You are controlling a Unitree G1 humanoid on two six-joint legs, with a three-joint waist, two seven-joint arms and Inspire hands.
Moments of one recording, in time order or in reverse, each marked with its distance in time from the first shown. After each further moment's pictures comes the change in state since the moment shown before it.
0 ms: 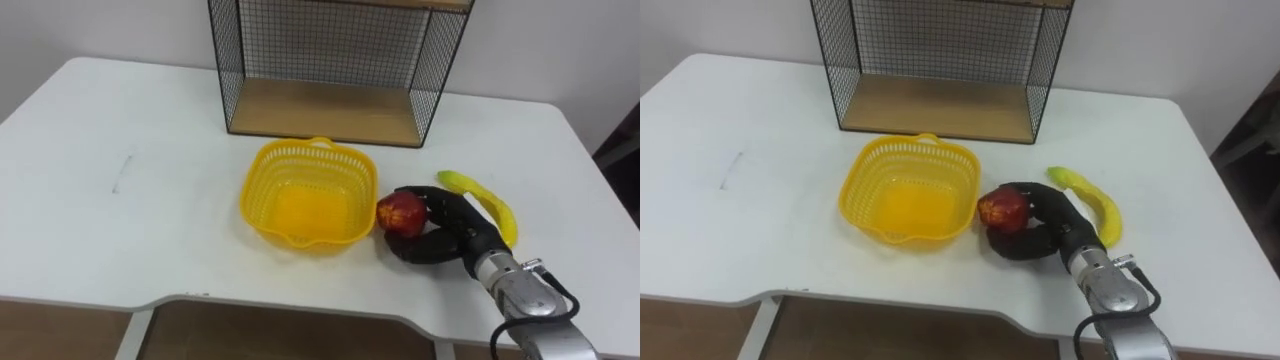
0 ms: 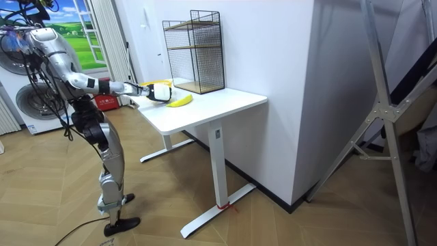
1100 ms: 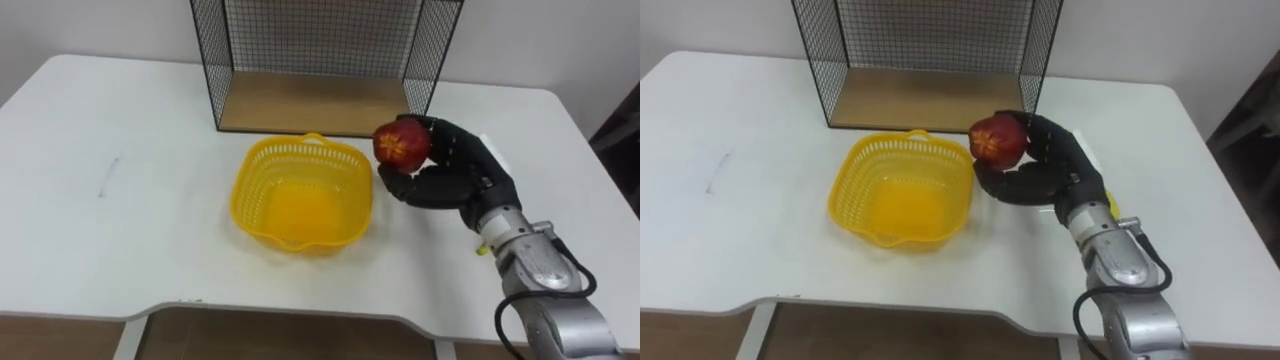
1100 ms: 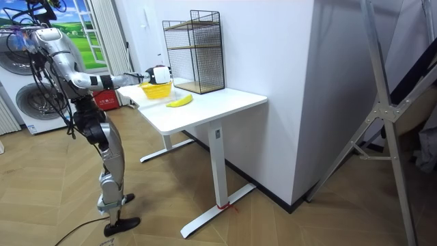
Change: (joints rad) left arm -0.022 -0.012 0.011 0.002 -0.028 -0.027 0.001; right arm -0.033 -0.014 -0.007 -0.314 0.177 -0.008 -0.050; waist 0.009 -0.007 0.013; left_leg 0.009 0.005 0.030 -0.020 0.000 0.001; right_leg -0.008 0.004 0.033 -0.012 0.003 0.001
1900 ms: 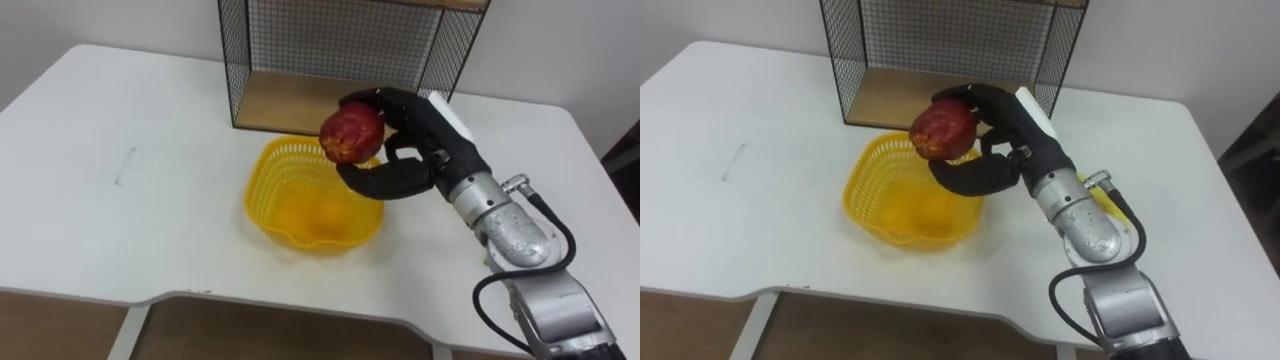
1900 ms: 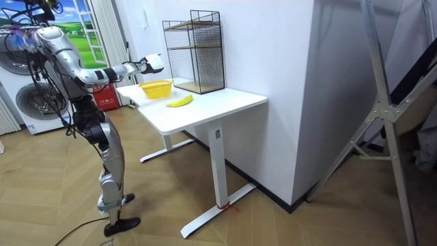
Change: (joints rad) left arm -0.035 0.008 -0.032 0.001 0.000 0.008 -0.006; right arm -0.060 -0.003 0.095 -0.120 -0.295 0.020 0.062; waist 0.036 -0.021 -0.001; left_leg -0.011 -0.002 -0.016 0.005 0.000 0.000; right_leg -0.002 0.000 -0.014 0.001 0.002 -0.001
